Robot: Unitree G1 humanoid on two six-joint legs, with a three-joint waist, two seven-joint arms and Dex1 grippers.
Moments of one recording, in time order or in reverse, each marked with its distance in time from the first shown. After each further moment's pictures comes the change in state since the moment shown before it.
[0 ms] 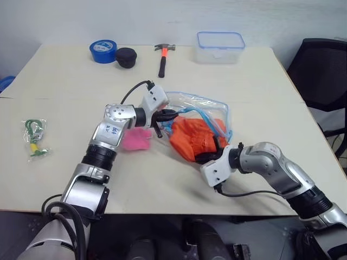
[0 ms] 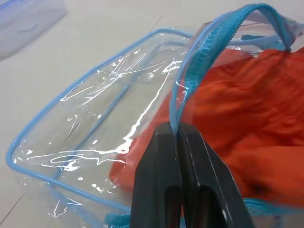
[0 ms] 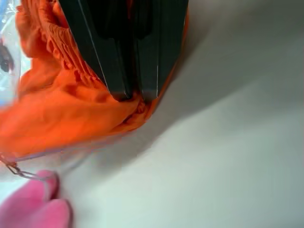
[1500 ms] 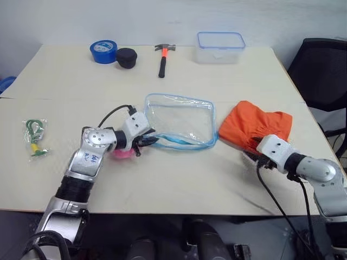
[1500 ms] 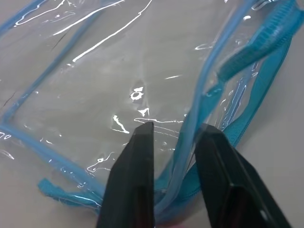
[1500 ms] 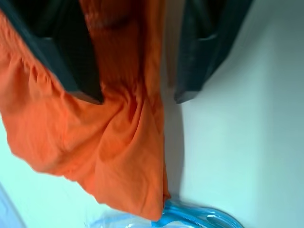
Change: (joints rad) left arm 0.357 0.180 0.094 -0.465 -0.022 0.218 0.002; right arm 0.364 -0.021 -0.554 -0.060 0.406 0.582 -0.126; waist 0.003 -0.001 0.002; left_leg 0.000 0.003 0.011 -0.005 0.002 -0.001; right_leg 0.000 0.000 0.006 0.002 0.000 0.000
